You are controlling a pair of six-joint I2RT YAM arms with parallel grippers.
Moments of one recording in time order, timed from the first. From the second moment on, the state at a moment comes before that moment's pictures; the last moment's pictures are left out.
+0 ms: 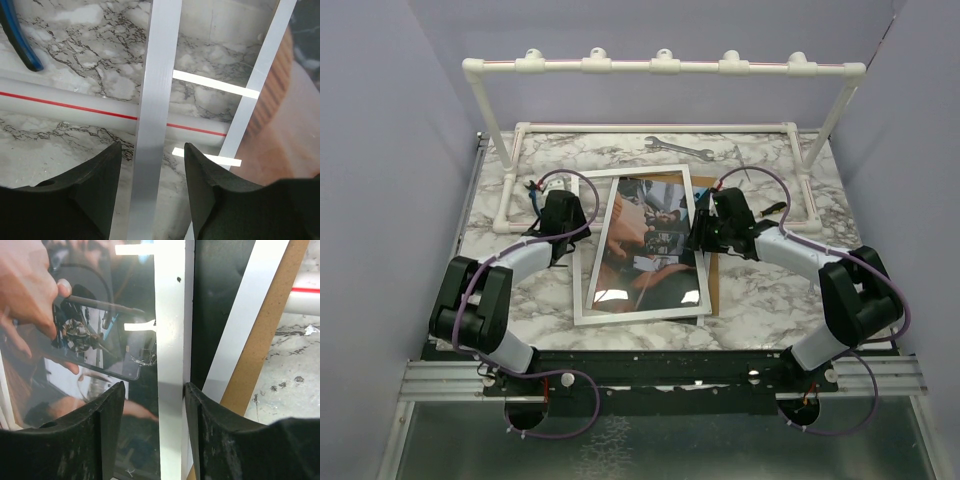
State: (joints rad) left arm -0.28 1.54 0.76 0.08 -0.19 -0.47; right arm 0.48 1.58 0.90 -0.16 -0.09 0.50
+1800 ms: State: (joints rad) left arm -0.44 1.21 0.70 -0.06 -0.11 -0.54; right arm 0.48 1.08 0.50 -0.12 -0.28 0.70
